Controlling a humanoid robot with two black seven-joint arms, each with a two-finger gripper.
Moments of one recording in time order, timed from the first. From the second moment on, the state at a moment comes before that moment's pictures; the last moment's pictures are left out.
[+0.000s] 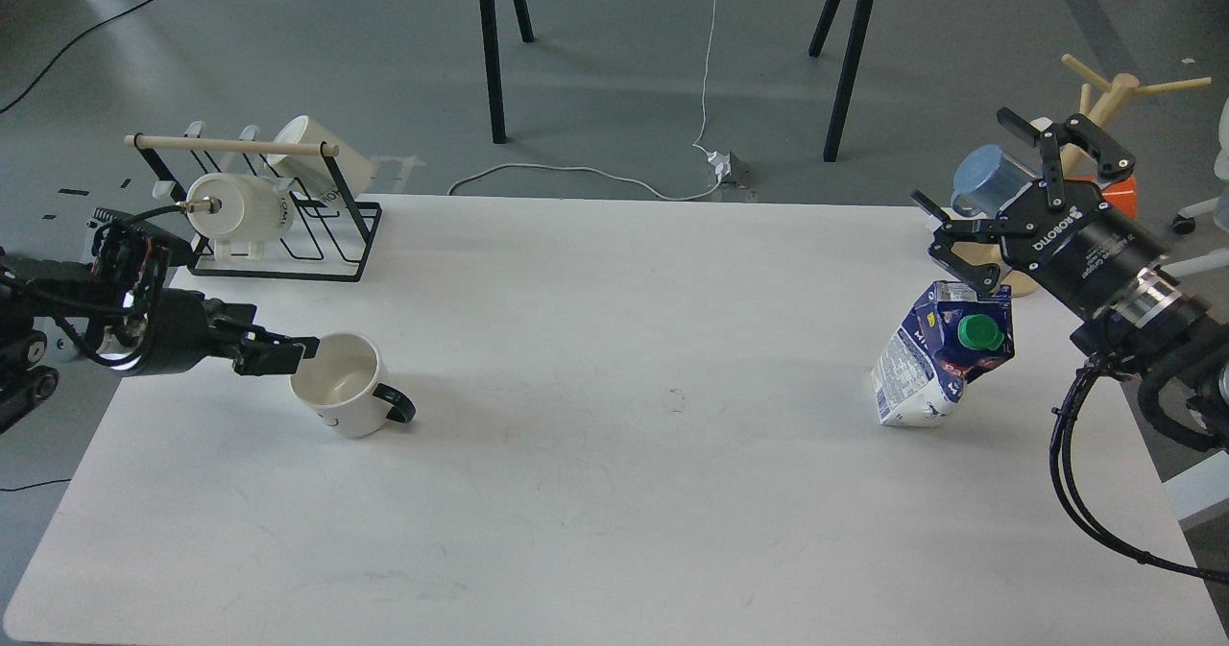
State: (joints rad) left arm -0.72 0.78 -0.42 -0.90 1.97 -0.37 -0.49; right arm 0.36 -0.68 0.99 1.23 0.44 0.49 -0.19
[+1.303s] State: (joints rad) left arm -0.74 0.71 -0.38 -0.88 2.07 -0.27 -0.49; right arm 0.33 -0.69 0.99 1.23 0.44 0.49 -0.19
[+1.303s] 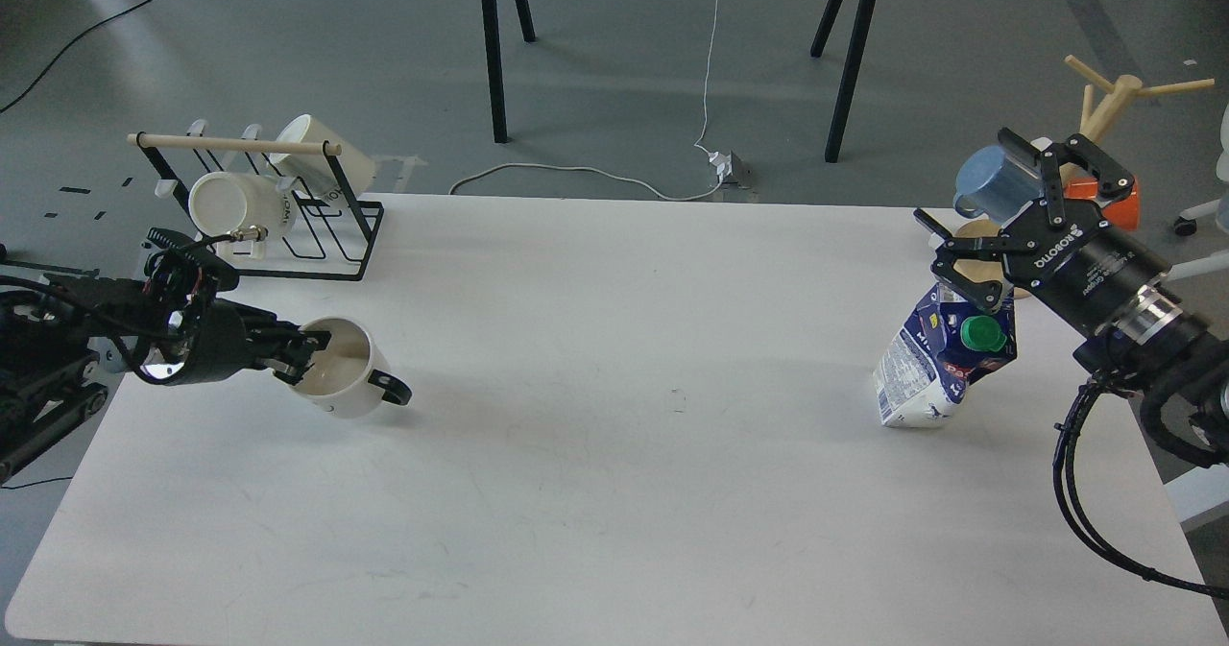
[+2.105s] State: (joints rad) left arm -0.90 0.28 -0.32 -1.02 2.18 -0.39 -0.49; right arm 0.34 -0.68 1.04 1.20 0.44 0.49 -0.19
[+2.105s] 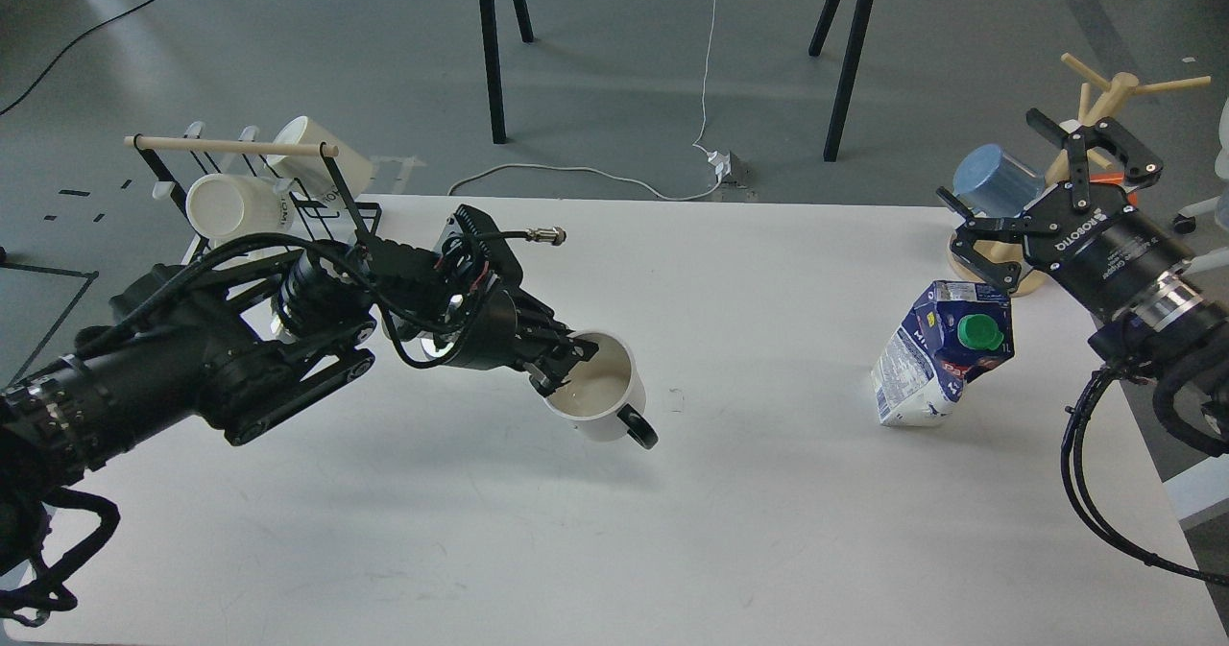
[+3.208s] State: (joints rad) left arm -0.82 0.25 -0.32 -1.01 2.18 -0.39 -0.49; right arm 0.33 -0.67 1.04 1.20 0.44 0.49 -0.19
